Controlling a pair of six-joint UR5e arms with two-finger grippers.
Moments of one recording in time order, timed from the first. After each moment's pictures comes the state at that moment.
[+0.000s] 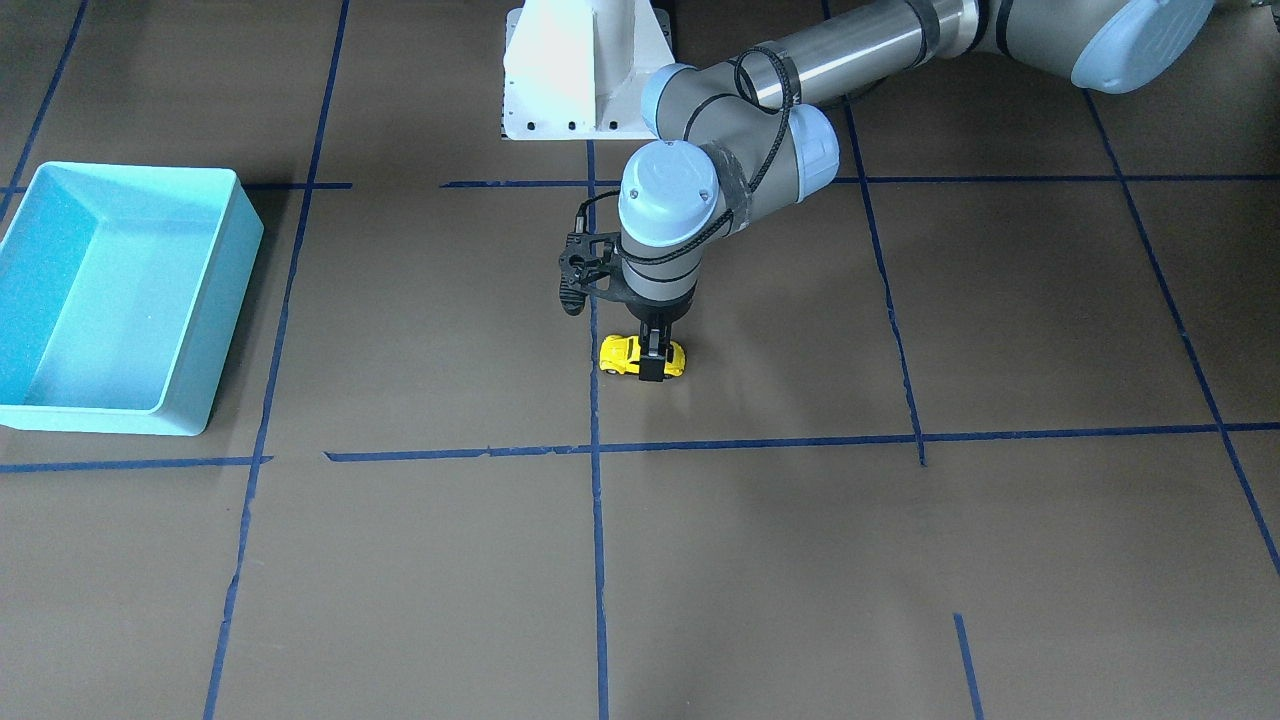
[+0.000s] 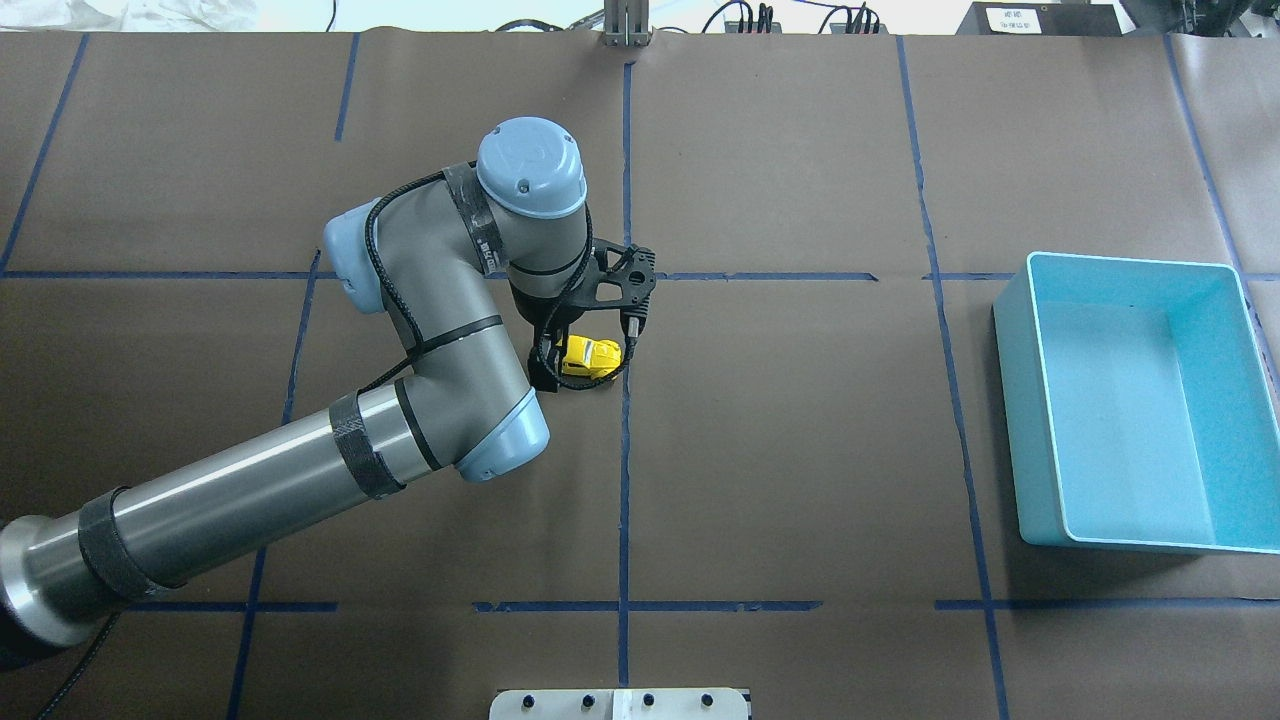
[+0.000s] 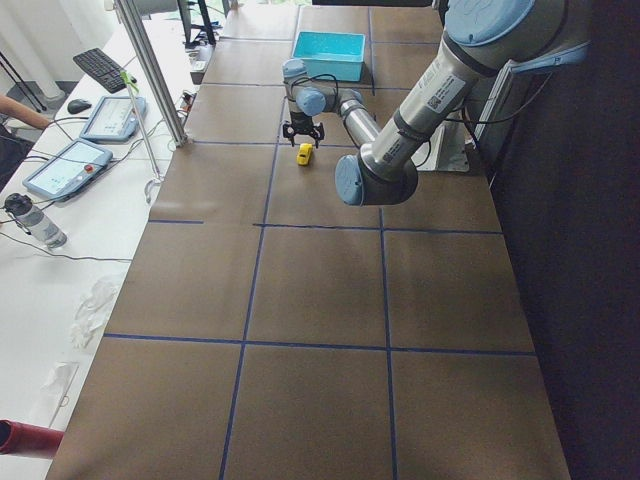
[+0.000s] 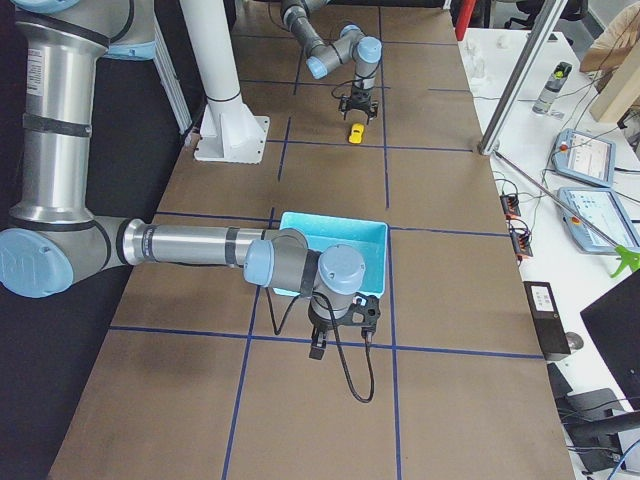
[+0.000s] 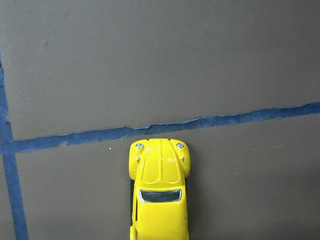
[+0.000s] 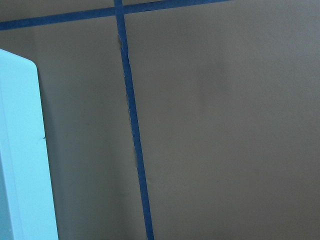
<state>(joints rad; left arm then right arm) -0.60 -2.45 -1.37 -1.55 -2.02 0.60 1.57 -1.73 1.73 -1.73 2.33 0.02</state>
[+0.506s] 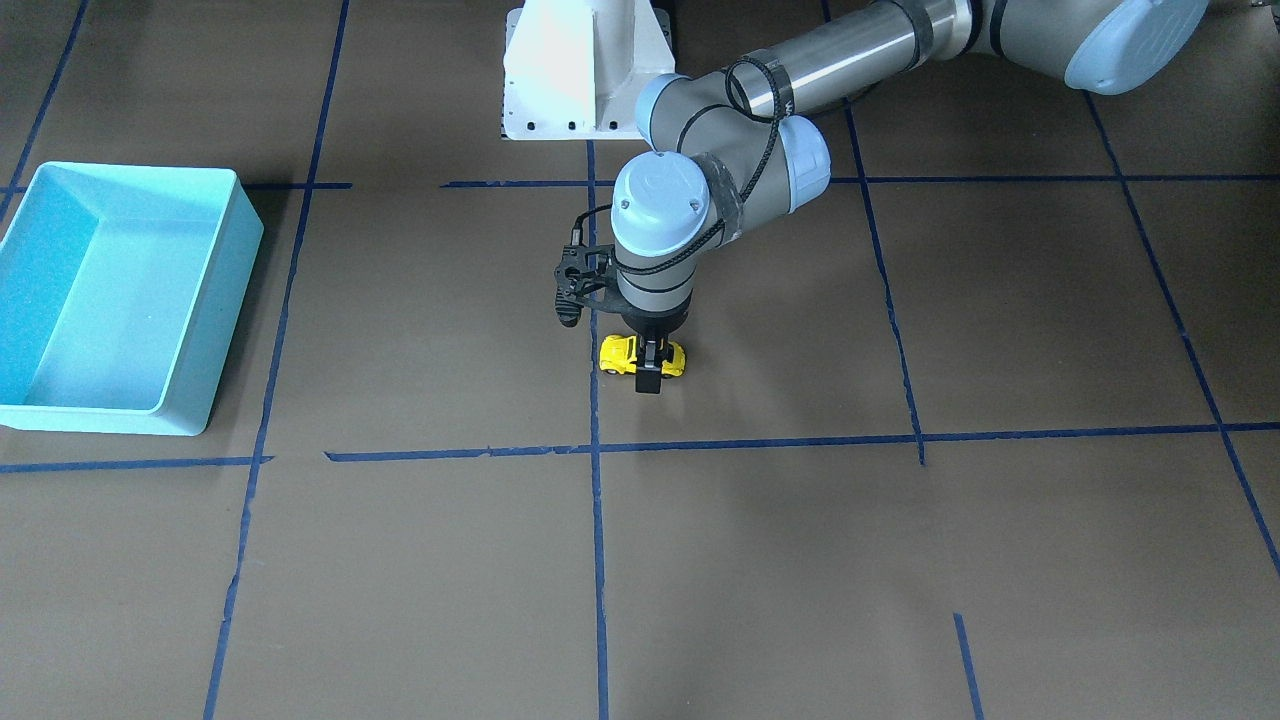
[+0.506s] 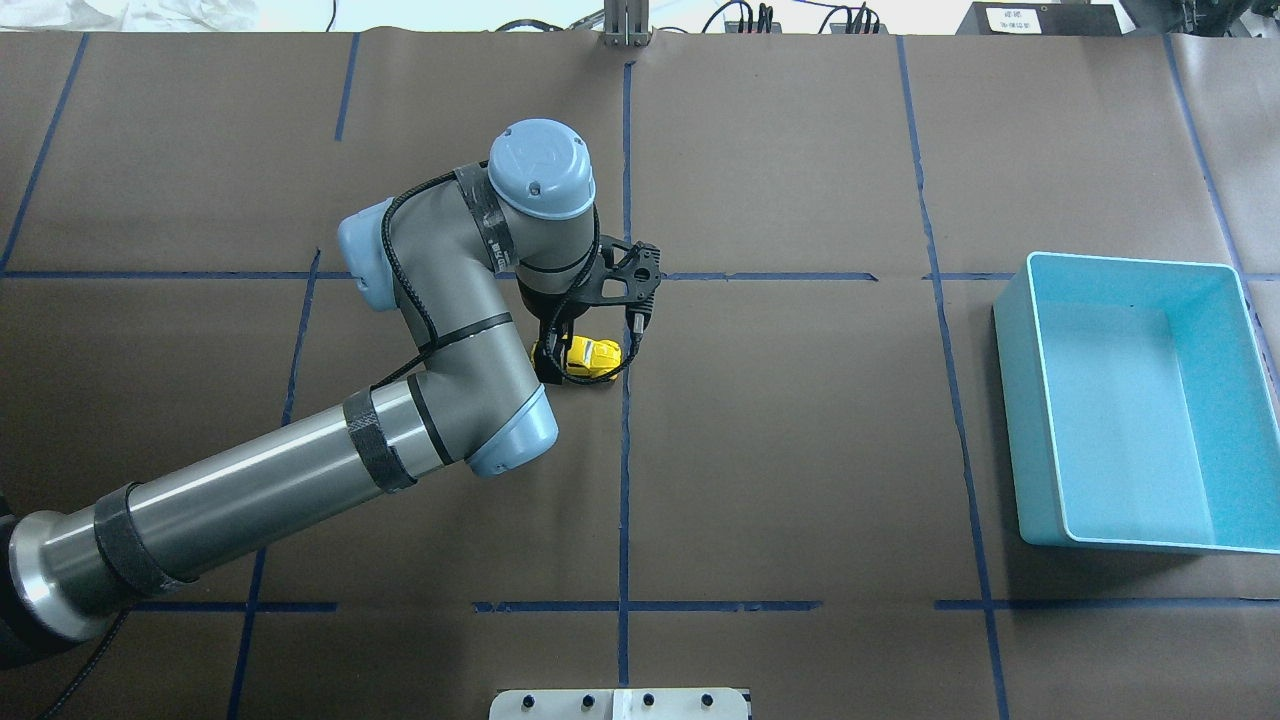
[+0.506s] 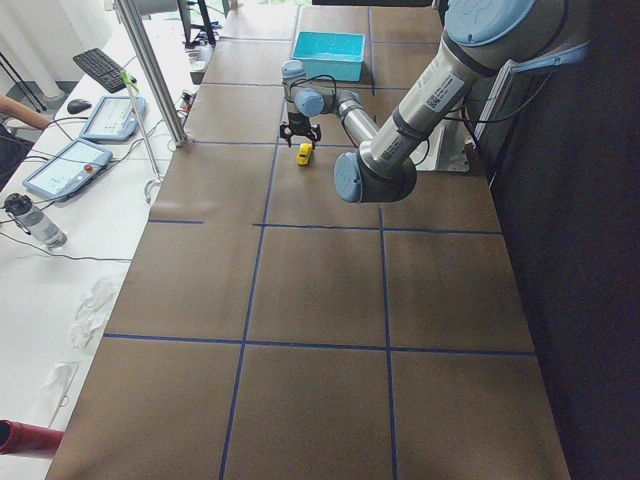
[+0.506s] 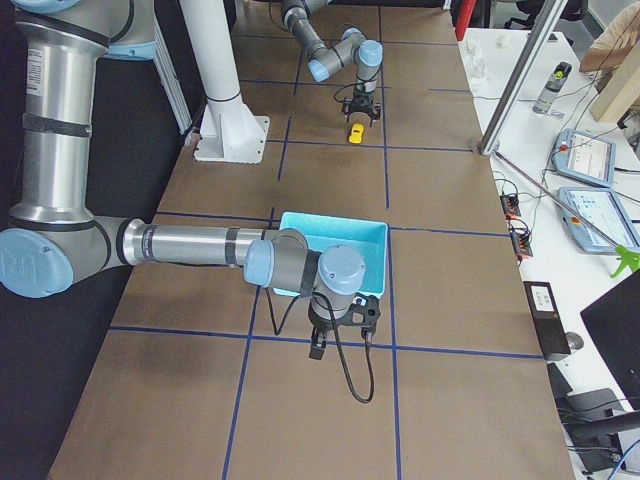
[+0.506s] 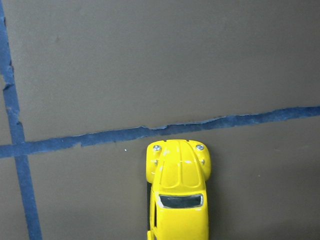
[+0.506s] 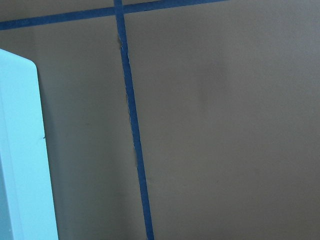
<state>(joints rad) -0.60 -2.47 -1.31 -1.59 -1.99 0.60 1.57 -1.73 1.73 -1.73 2.33 0.02</state>
